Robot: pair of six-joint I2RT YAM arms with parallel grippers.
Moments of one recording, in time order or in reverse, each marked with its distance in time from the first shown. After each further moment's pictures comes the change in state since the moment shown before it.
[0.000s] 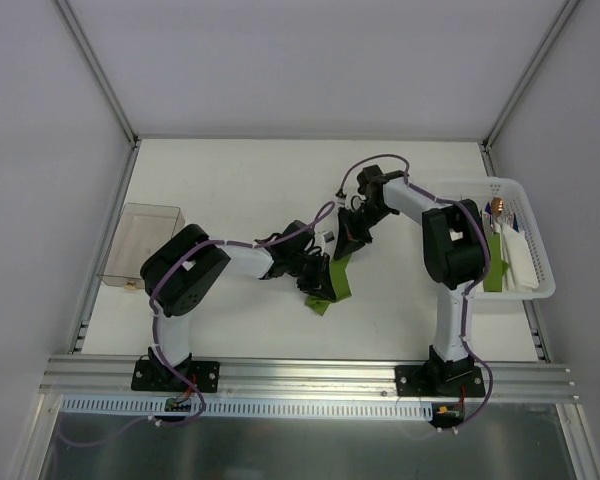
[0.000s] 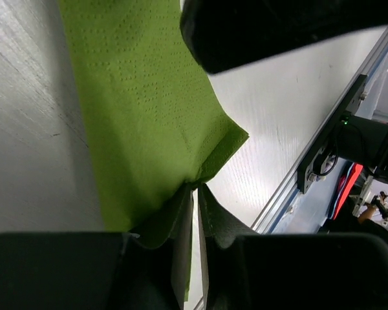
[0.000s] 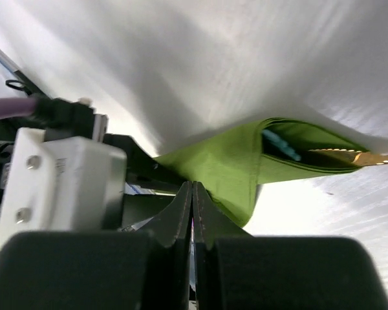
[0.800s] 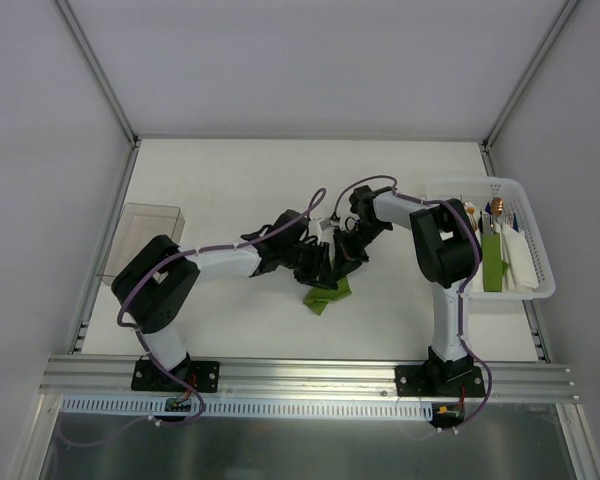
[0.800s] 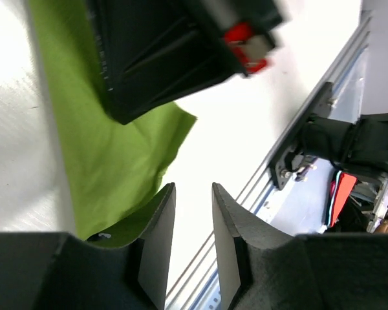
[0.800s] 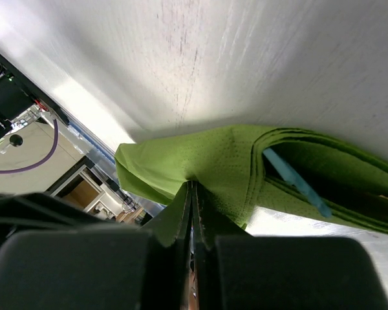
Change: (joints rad) left arm -0.001 -0.170 -0.003 -0.076 -0.041 -0.008; right arm 0.052 0.030 -0.122 0.022 -0.021 -0.005
